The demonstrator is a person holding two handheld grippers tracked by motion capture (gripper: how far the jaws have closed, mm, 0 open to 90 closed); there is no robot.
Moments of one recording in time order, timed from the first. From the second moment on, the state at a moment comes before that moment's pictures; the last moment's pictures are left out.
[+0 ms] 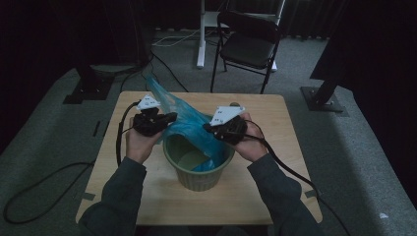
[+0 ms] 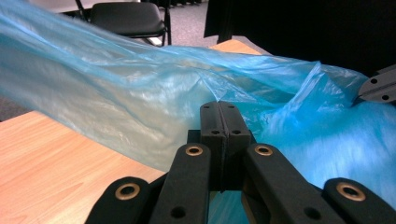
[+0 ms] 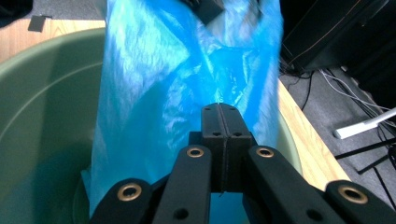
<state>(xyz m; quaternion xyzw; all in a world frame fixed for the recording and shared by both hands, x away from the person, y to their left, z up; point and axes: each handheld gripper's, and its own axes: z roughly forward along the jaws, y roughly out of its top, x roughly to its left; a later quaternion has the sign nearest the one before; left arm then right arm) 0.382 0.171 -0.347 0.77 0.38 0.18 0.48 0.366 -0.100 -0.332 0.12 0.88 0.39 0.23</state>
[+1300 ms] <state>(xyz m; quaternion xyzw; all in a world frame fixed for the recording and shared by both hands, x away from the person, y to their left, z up) 0.356 0.154 -0.346 0.78 0.33 0.21 0.49 0.391 -0.079 -0.303 0.17 0.85 0.45 0.21</state>
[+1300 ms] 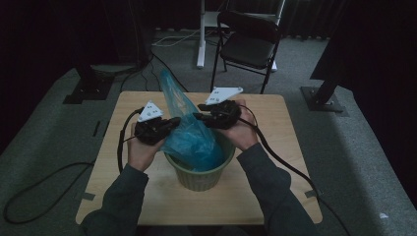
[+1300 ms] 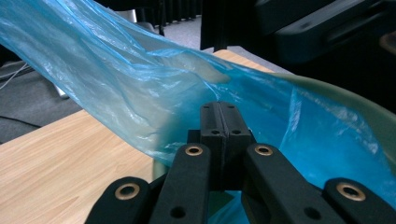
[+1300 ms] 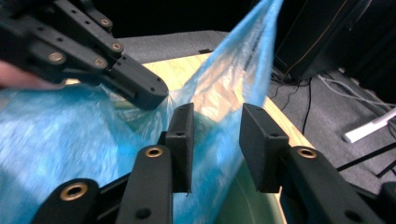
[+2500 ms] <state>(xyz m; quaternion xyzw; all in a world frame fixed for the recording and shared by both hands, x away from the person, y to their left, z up) 0.363 0.216 -0.371 0.74 0.43 0.22 0.47 0.404 -0.139 -0.342 0.27 0.87 0.34 0.24</state>
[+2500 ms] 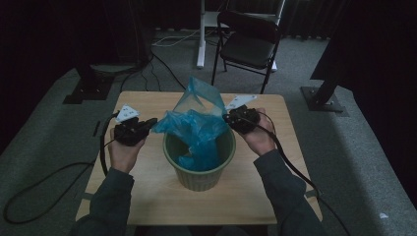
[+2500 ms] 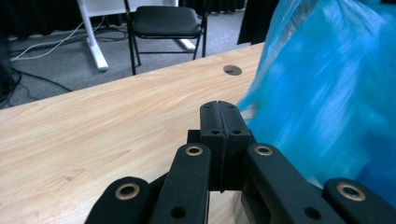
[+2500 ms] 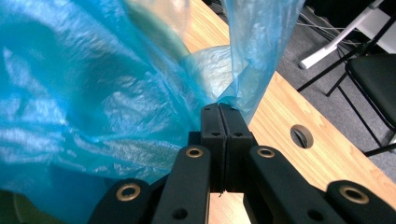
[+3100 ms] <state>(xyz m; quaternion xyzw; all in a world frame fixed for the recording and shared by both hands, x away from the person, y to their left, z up) 0.368 0.199 -0.358 0.73 0.39 0.24 0.50 0.399 -0.133 -0.339 0.22 0.87 0.37 0.25</state>
